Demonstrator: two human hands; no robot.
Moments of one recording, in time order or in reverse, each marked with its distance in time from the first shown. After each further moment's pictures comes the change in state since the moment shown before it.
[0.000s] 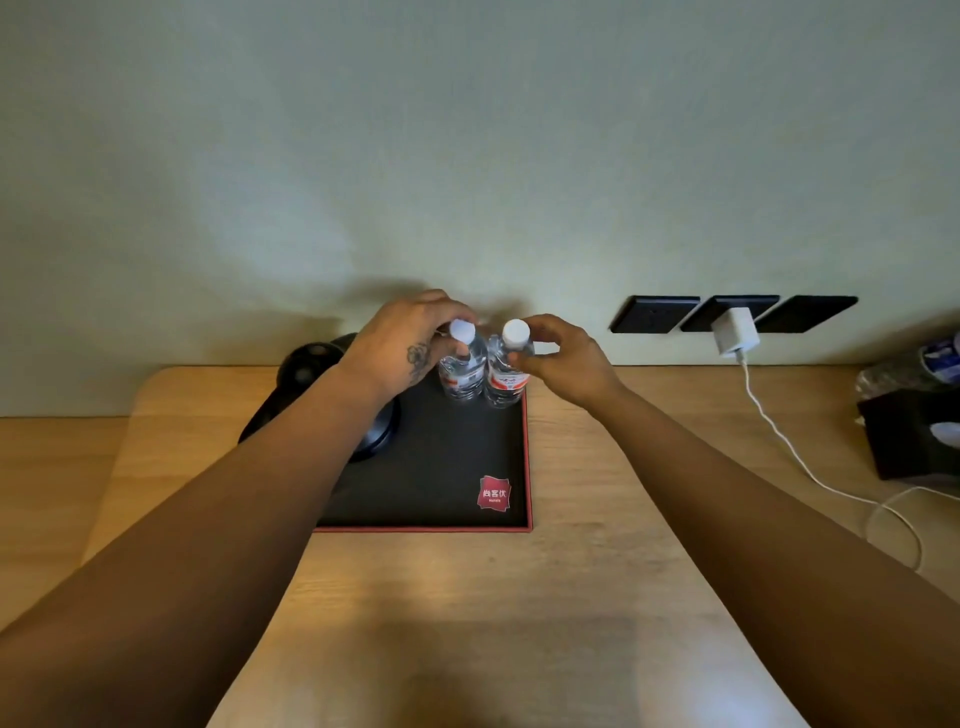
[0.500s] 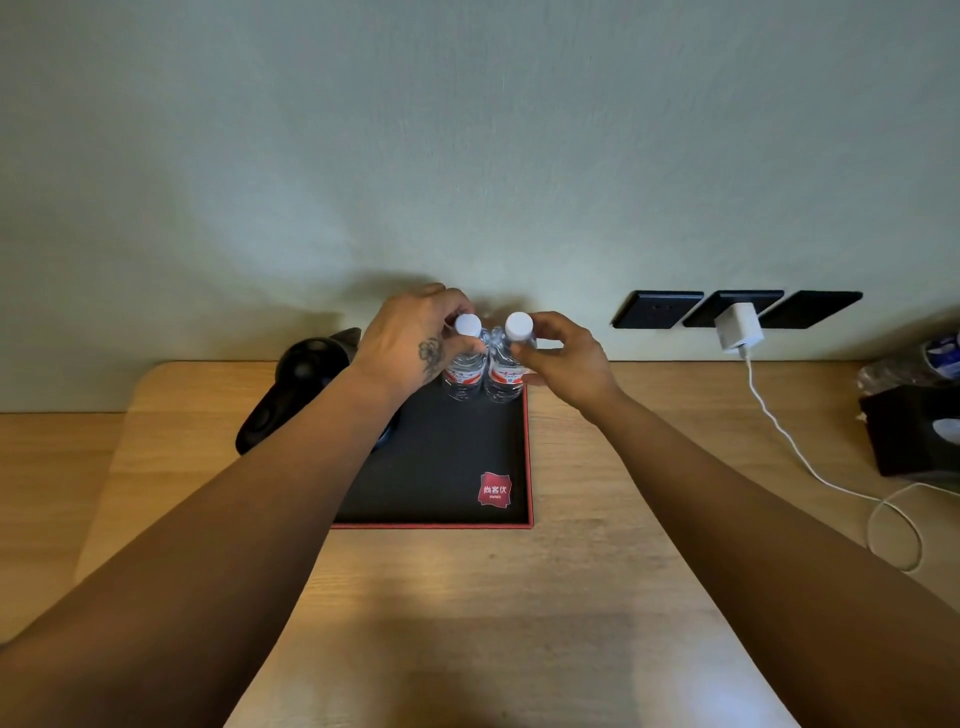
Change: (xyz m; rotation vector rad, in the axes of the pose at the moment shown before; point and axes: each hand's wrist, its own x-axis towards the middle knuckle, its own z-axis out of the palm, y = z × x) left_hand 0.003 0.013 0.009 0.050 0.048 -0.190; right_hand -0.007 0.000 0.010 0.080 0.086 0.036
